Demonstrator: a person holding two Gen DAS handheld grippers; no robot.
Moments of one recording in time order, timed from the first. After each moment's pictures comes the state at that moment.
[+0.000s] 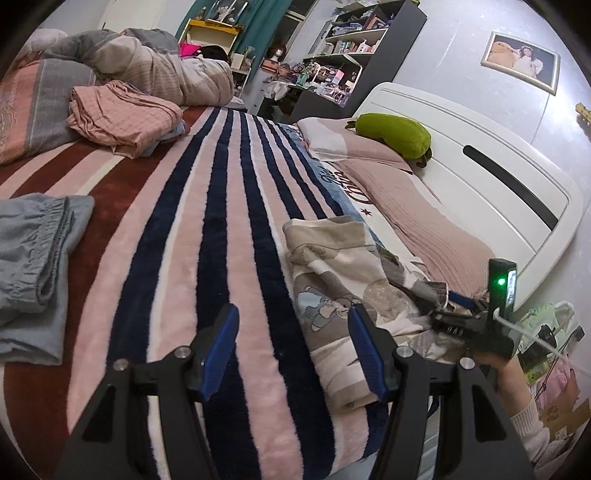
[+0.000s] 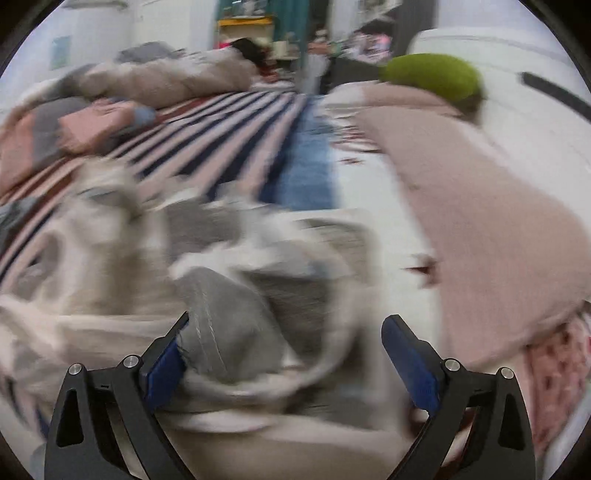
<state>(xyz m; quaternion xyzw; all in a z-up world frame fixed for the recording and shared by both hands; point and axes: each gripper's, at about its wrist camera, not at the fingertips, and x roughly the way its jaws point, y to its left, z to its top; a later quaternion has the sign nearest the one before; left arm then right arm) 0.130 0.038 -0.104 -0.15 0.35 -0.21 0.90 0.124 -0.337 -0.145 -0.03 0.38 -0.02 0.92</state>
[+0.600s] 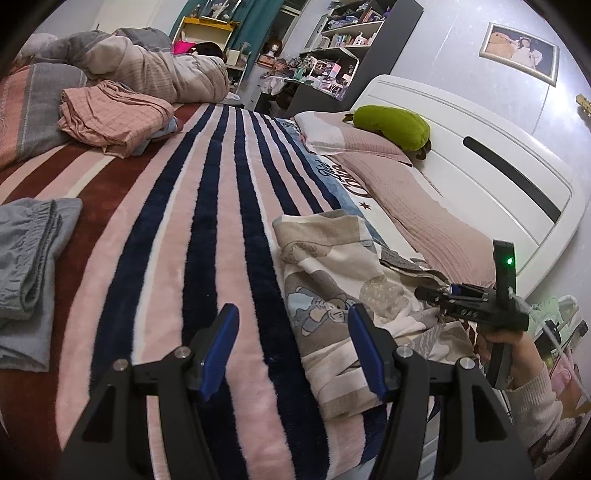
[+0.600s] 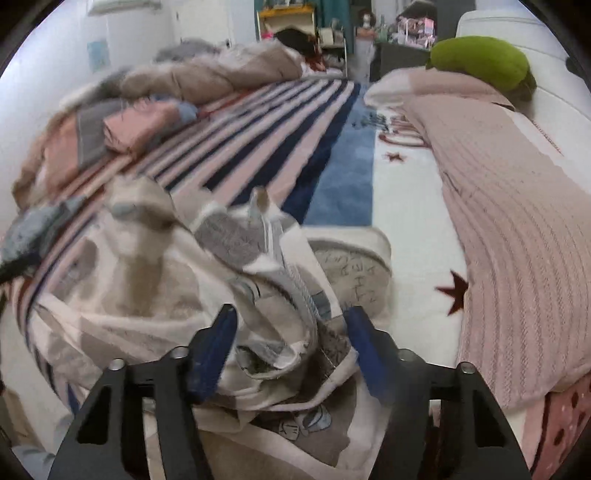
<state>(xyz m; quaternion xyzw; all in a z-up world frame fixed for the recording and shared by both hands) 0.138 0.023 -0.106 -0.13 0.36 -0.21 0.90 0.152 -0.357 -0.141 -0.01 0.42 0.13 0.90</state>
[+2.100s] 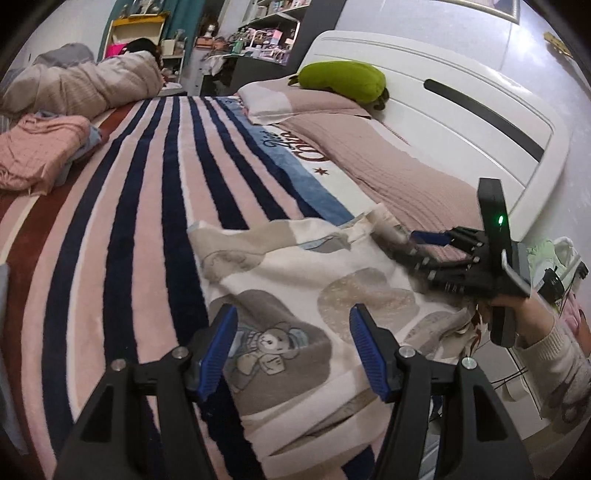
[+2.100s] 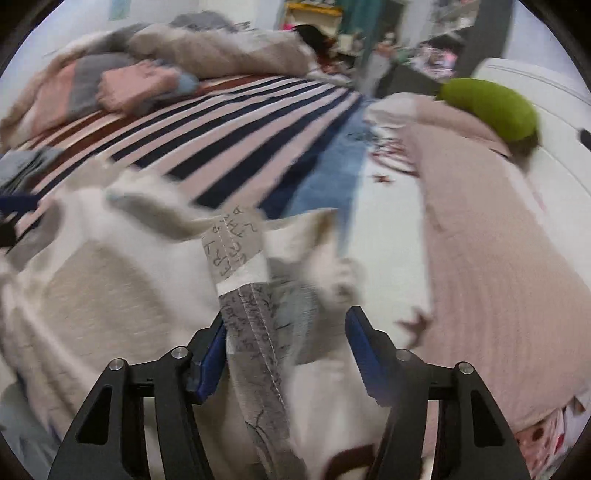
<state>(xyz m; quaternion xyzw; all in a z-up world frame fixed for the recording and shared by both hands) 0.180 -0.046 -0.106 -0.04 0.38 -0.29 0.87 0.162 -0.358 -0.137 -0.11 0.40 0.08 0.90</state>
